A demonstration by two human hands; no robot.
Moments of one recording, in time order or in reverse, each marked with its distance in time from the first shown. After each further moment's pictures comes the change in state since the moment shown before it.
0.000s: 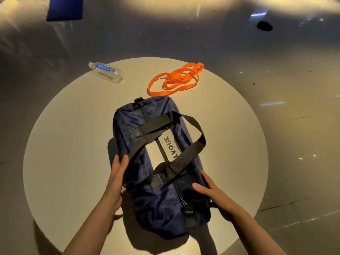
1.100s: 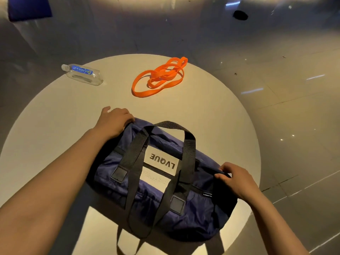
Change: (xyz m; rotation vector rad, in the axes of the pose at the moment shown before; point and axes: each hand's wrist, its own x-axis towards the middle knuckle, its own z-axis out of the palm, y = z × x) left_hand 0.171 0.131 0.036 1.948 -0.116 0.860; right_hand -0.011 -0.028 -0.044 -0.763 0.594 -0.024
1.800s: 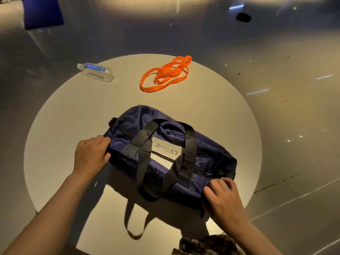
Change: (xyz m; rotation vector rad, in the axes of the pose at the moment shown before) left_hand -0.184 -0.002 0.024 -0.007 0.263 -0.128; right_hand -0.110 -0.002 0.084 -0.438 0.473 -0.648
